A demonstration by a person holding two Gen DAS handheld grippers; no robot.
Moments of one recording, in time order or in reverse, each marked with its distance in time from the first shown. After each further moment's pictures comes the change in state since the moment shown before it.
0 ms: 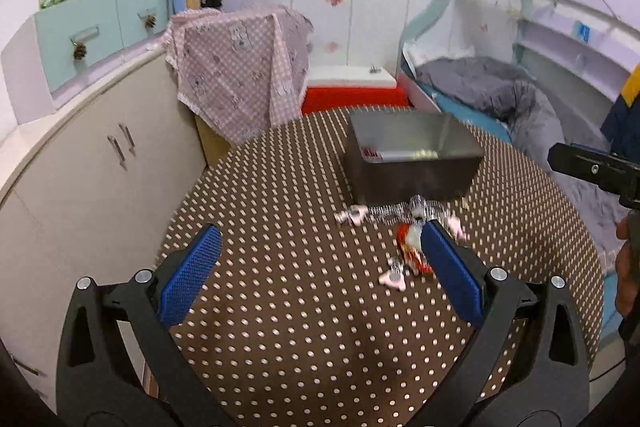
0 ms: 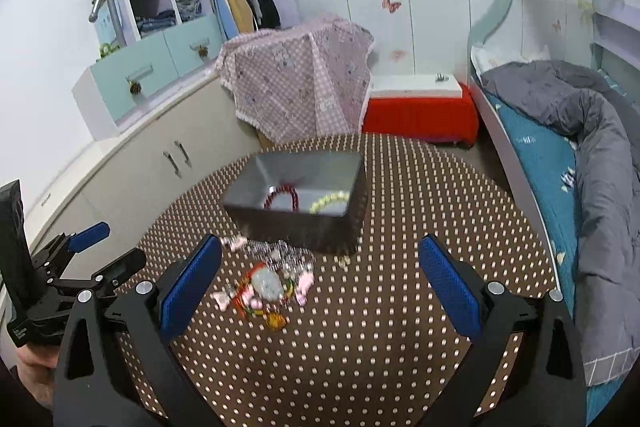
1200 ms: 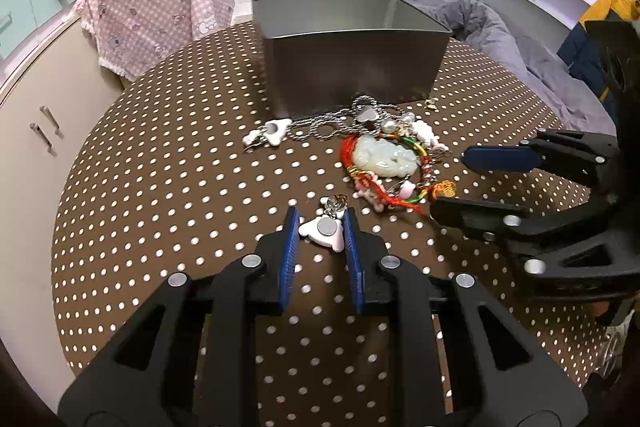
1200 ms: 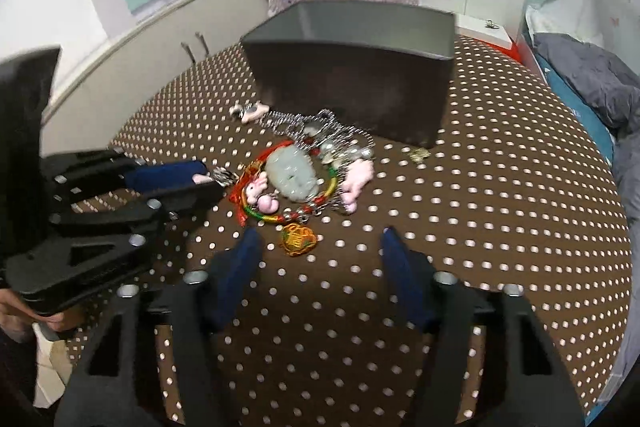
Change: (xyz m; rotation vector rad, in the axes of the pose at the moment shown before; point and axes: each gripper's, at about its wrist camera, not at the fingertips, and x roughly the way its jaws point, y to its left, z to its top) left arm 0.069 -0.023 -0.025 0.135 0.224 -0.197; right arm 0.076 0.040 -0.057 -0.219 0.259 0.035
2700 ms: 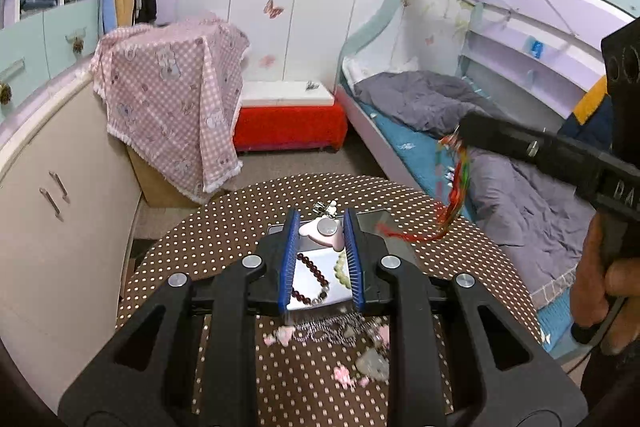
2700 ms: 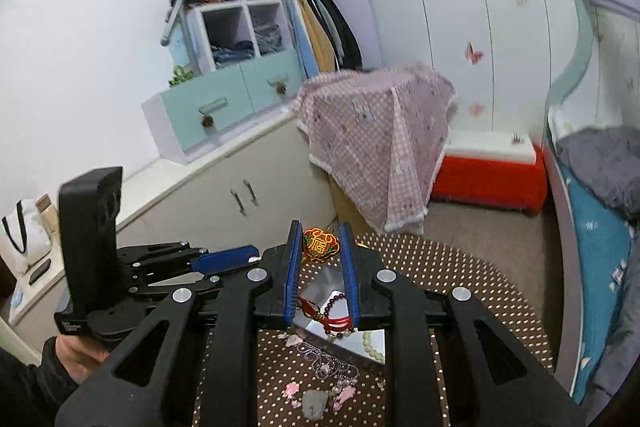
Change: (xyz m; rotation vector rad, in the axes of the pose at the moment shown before) left arm -0.059 0.014 0.138 -0.094 -0.243 -0.035; right arm -0.103 -0.055 0.151 0.056 -0.362 0.208
